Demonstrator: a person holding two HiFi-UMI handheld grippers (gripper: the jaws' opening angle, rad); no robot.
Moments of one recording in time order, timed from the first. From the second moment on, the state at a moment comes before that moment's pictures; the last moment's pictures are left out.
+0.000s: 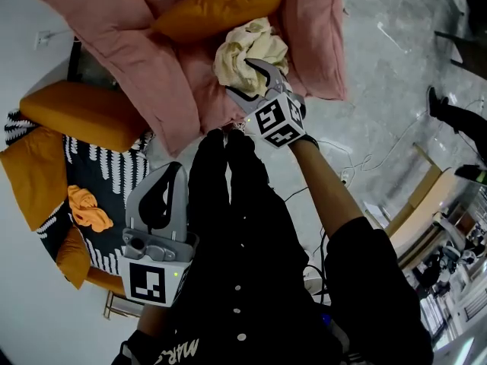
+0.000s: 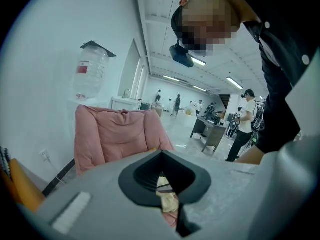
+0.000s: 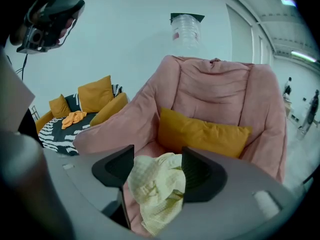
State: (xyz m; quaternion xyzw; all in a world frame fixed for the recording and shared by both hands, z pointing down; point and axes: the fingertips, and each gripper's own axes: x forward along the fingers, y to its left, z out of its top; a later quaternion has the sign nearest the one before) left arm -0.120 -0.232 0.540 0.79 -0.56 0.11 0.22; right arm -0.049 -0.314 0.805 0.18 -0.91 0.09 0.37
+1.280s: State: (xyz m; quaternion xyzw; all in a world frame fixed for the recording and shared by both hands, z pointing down) left arm -0.112 -0.253 0.413 0.84 -0.53 0.06 0.11; right arm -0.003 -0.315 0.538 0.27 -0.94 0.07 0.21
